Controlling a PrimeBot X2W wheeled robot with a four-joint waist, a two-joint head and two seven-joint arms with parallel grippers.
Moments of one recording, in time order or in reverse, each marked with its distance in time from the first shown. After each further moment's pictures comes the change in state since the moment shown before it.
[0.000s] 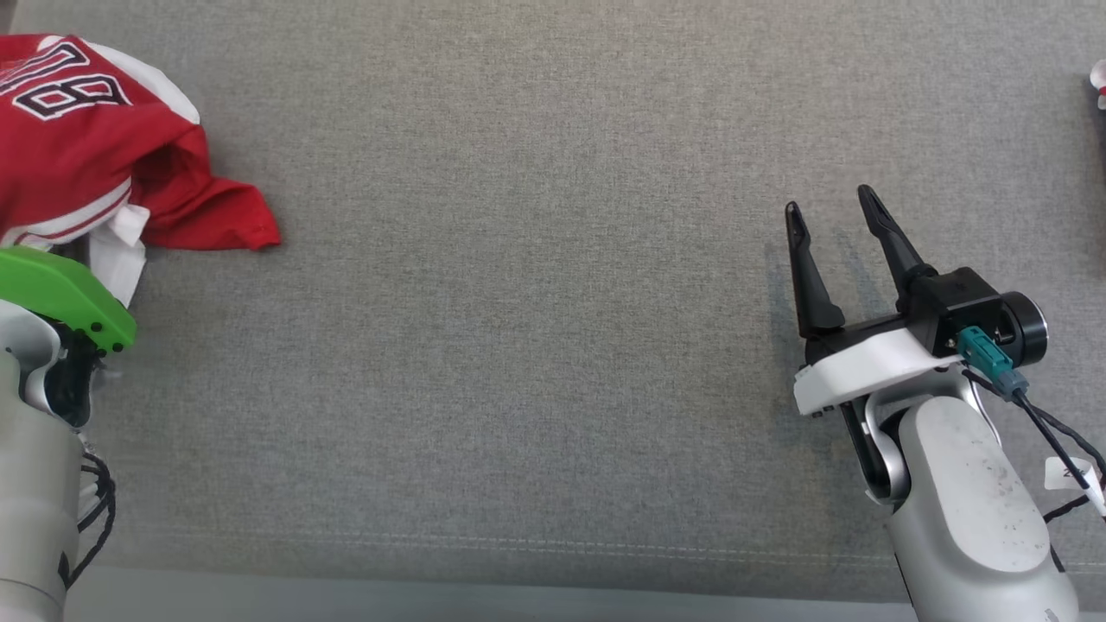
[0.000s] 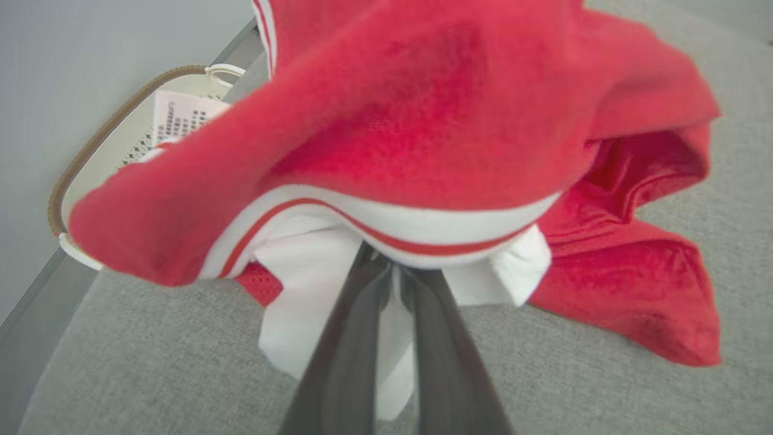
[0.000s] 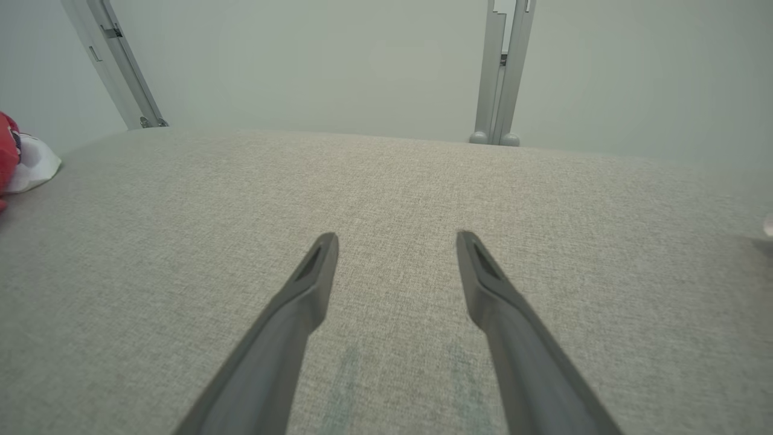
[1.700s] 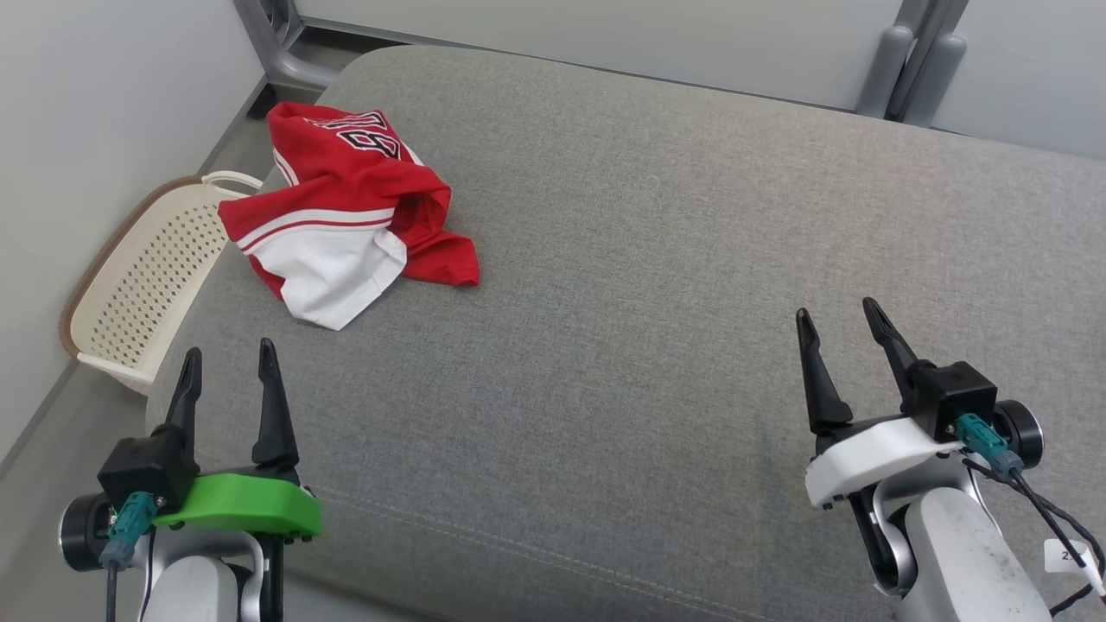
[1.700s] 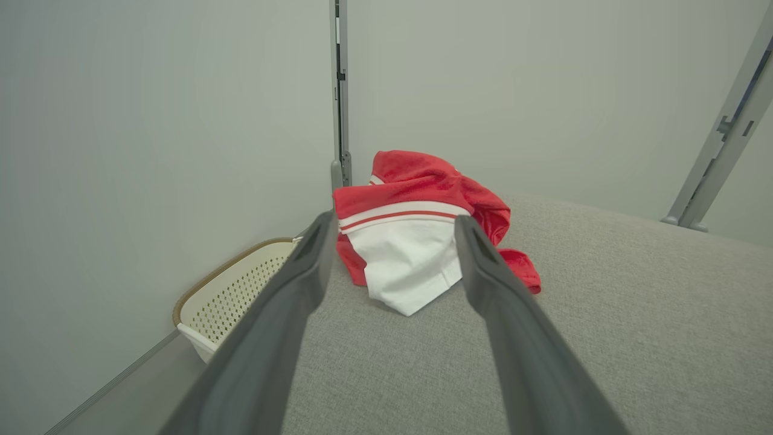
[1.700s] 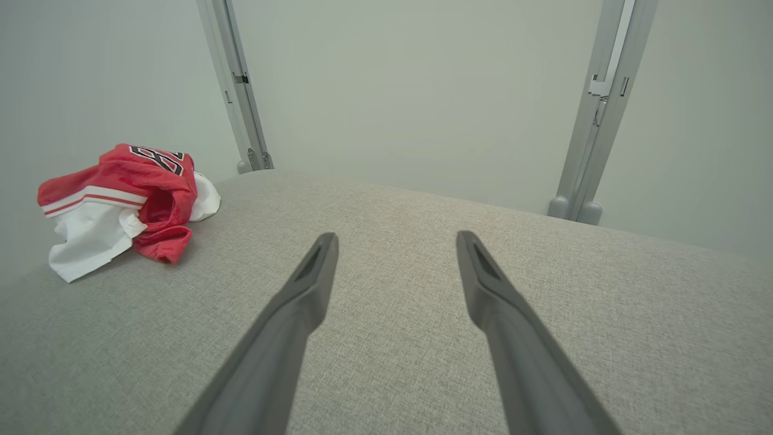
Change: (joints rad) left arm 0.699 -0.298 0.205 -0.830 0.450 0.088 -0.301; right arm 0.164 0.010 -0.032 0.030 0.031 0.000 -0.001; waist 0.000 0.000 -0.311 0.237
